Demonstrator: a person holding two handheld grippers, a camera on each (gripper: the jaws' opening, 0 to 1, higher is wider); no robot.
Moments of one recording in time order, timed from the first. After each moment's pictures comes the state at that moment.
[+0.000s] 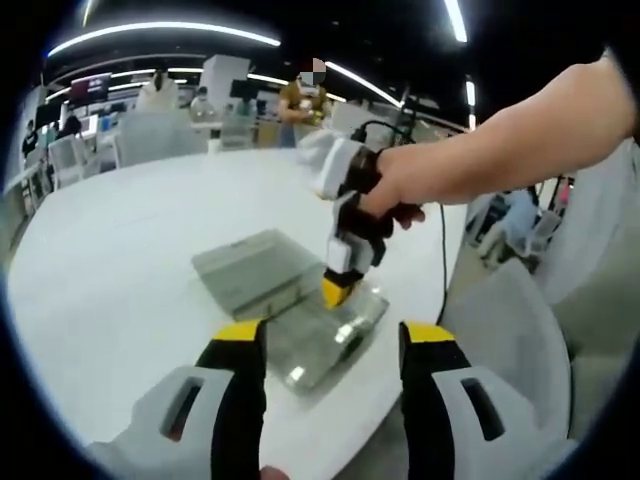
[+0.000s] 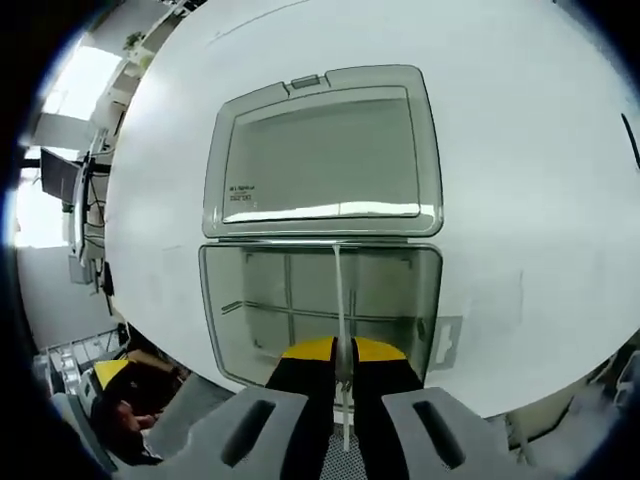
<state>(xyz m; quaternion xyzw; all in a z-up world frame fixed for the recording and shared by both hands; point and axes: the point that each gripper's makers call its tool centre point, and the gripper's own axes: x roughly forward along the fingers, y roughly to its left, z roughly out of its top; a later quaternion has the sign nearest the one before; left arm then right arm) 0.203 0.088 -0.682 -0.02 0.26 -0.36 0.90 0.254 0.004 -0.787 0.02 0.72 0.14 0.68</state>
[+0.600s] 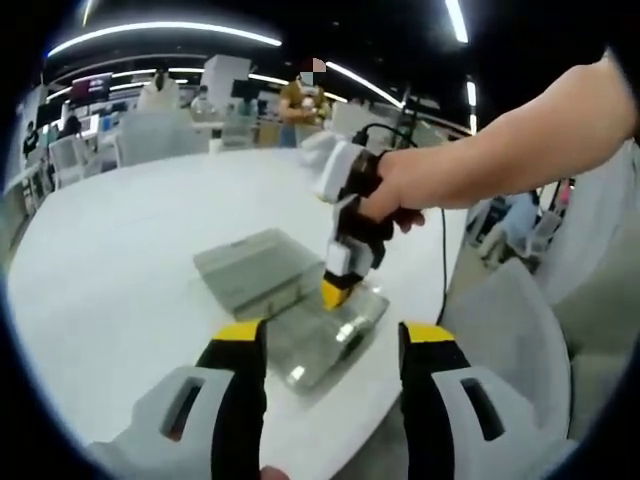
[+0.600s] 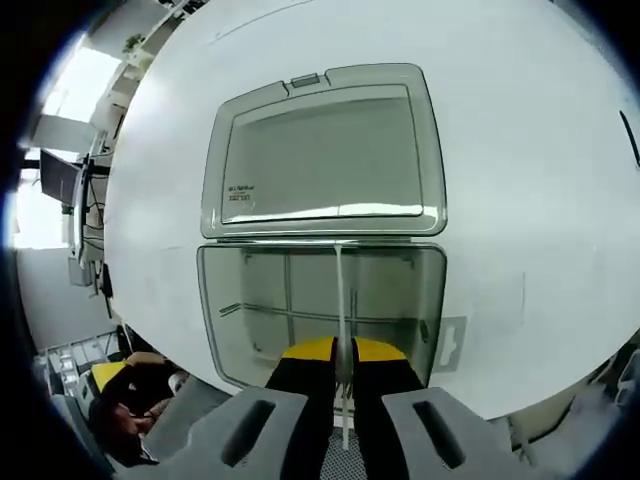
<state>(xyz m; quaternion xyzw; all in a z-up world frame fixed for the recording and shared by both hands) 0.201 0.089 -0.683 -0.02 0.26 -0.36 0.90 0.254 0.005 -0.791 0.02 0.72 0.14 0.68</state>
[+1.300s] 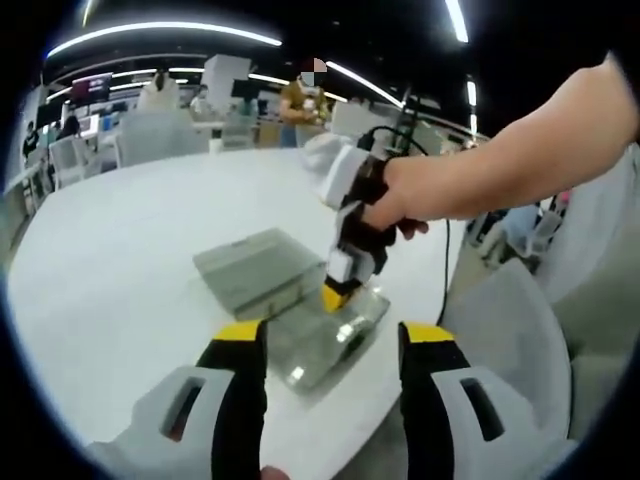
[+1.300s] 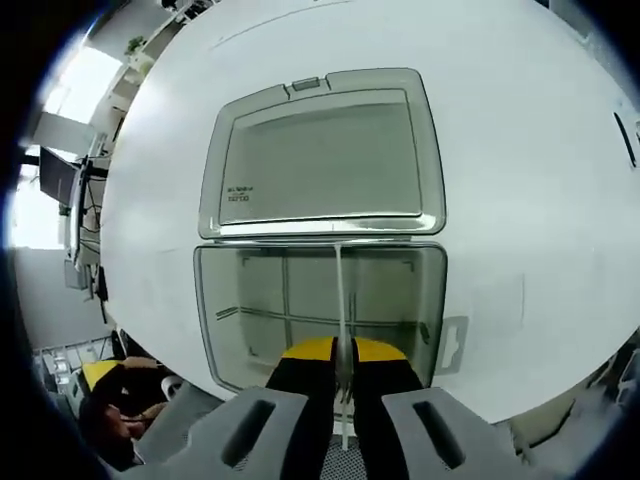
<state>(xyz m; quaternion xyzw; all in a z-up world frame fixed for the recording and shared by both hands) 0.202 0.089 -0.683 -0.02 0.26 -0.36 0.90 0.253 0.007 -0.792 0.01 0.70 0.13 0.70</state>
